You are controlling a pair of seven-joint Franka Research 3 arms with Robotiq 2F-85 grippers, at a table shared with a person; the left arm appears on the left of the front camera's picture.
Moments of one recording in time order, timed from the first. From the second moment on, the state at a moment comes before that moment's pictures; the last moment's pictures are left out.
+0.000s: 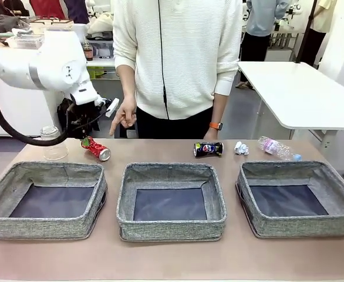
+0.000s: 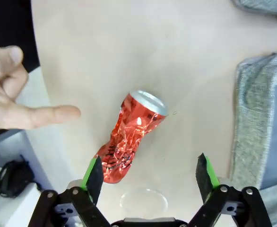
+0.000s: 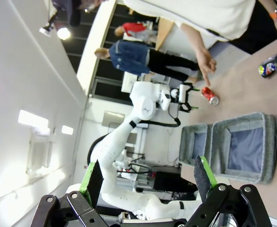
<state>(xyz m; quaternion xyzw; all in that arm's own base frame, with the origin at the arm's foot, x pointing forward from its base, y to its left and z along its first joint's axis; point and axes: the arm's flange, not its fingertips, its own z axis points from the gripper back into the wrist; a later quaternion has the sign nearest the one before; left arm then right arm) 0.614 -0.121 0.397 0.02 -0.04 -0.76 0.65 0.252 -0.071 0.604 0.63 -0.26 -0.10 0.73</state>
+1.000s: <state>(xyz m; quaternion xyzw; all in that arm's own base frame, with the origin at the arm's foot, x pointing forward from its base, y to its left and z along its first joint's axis) 0.640 -0.118 0.334 0.01 -0.02 -0.75 0.66 0.252 -0.071 0.604 0.63 -0.26 -0.10 0.73</state>
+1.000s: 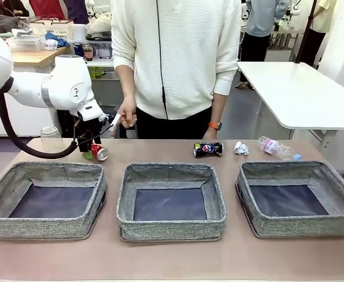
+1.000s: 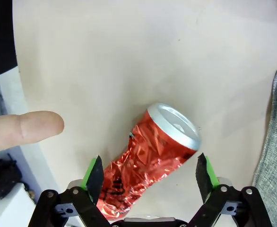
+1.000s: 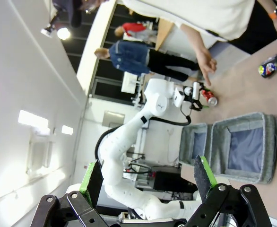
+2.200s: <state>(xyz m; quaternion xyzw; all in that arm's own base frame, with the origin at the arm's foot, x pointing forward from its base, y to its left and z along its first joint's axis) 0.650 -0.111 0.325 0.01 -0.01 -0.75 0.66 0.252 -0.071 0.604 0.63 -0.26 -0.10 0.73</state>
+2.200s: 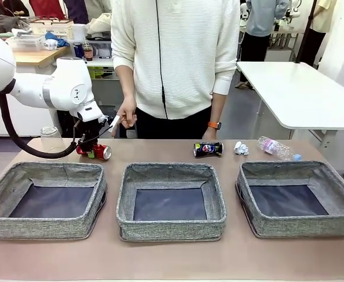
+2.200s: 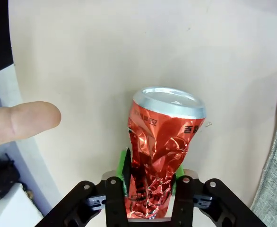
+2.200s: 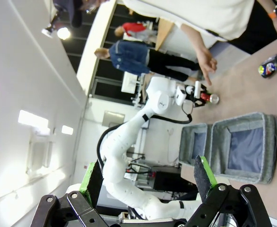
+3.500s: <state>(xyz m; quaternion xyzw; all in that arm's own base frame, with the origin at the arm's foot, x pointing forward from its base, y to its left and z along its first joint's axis) 0.475 -0.141 0.620 -0.14 0.04 -0.44 0.89 0.252 -0.072 0.604 0.63 -0.26 -0.10 0.73</state>
